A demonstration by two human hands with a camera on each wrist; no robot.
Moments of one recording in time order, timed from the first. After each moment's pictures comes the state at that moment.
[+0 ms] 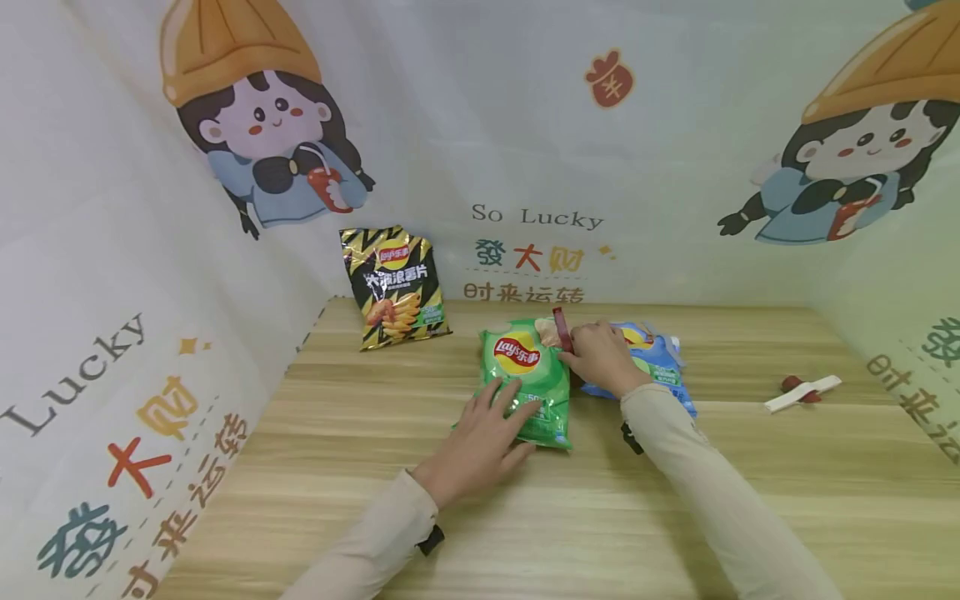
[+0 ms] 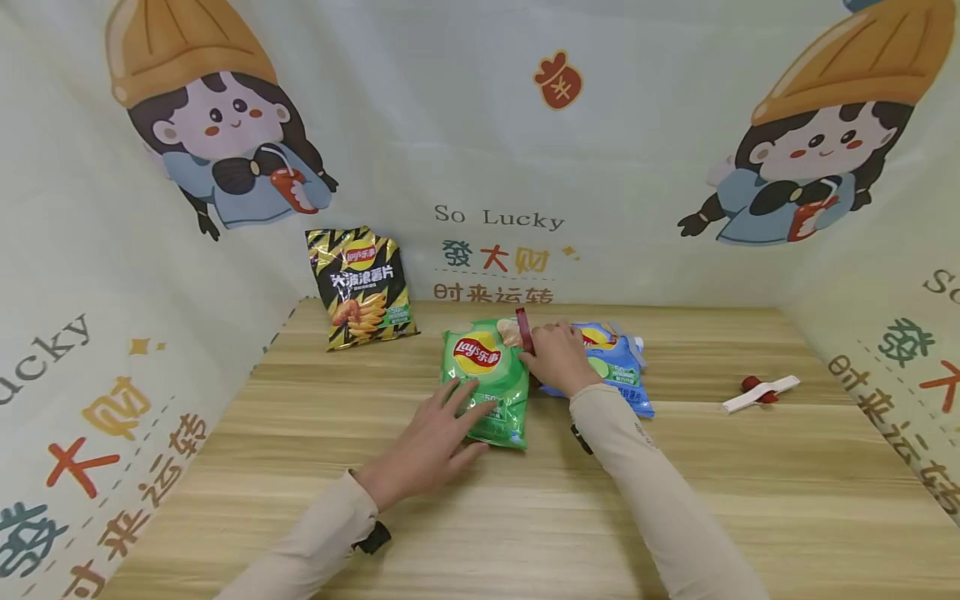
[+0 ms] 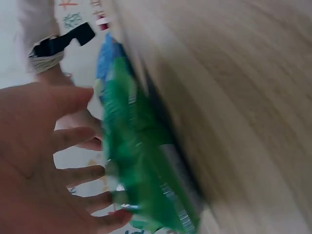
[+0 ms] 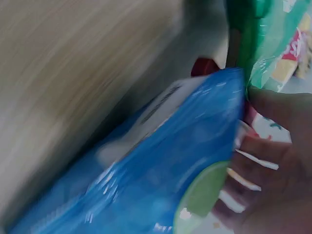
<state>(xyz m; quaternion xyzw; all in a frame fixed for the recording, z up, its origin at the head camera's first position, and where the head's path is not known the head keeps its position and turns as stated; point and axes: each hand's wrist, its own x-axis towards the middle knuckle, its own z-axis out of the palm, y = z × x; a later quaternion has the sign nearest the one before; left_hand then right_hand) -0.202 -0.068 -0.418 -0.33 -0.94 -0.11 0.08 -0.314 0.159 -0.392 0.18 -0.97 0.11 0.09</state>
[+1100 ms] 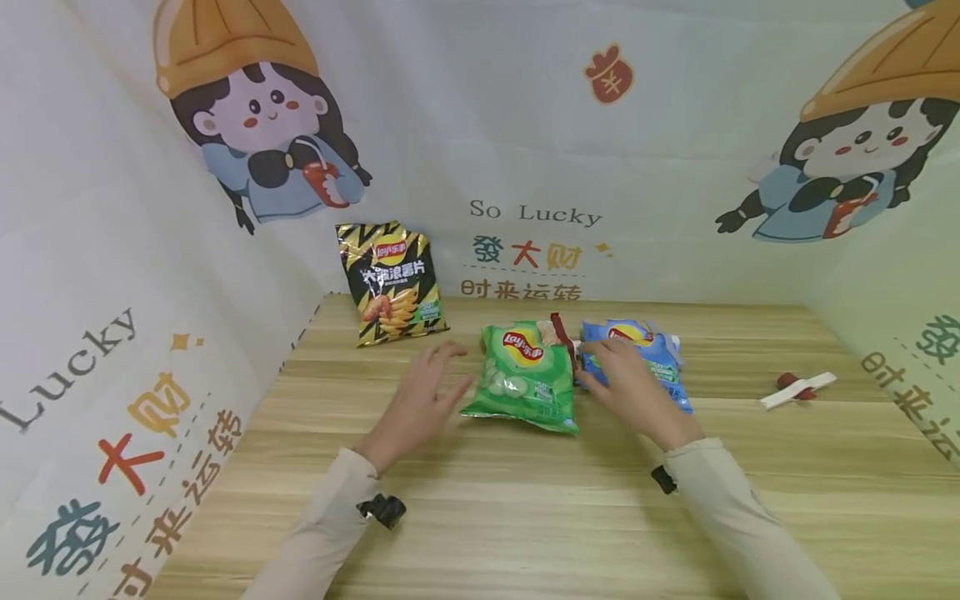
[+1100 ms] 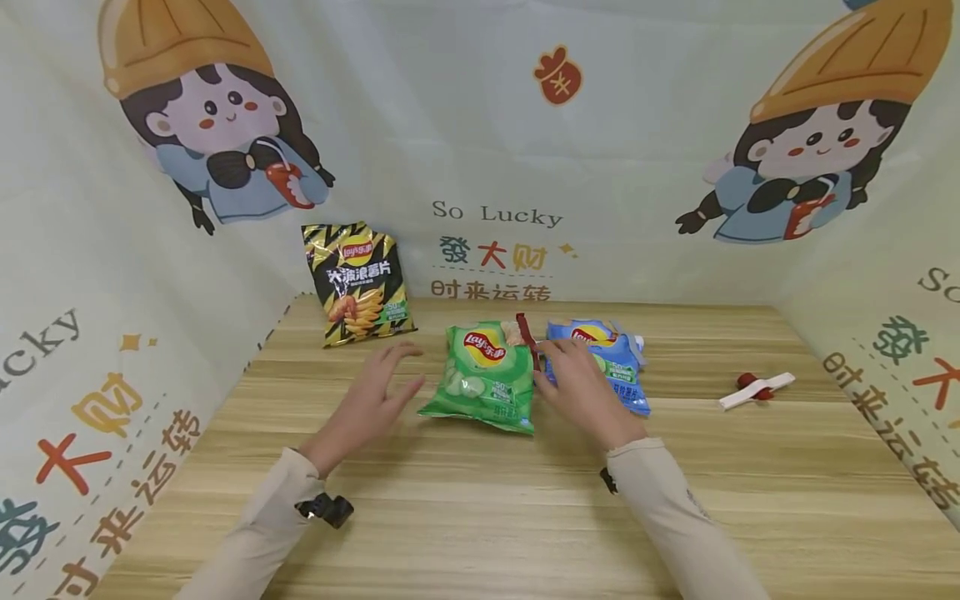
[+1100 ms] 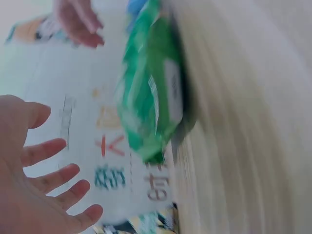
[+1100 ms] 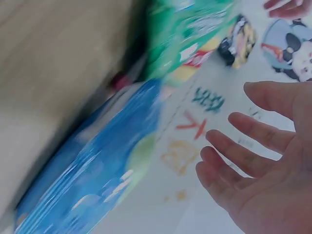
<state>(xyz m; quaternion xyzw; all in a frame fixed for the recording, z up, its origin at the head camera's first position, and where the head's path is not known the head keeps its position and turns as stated) -0.237 -0.130 -0.403 -0.23 -0.90 -0.35 0.13 -0.245 0.178 -0.381 0.25 -0.94 0.22 0.13</state>
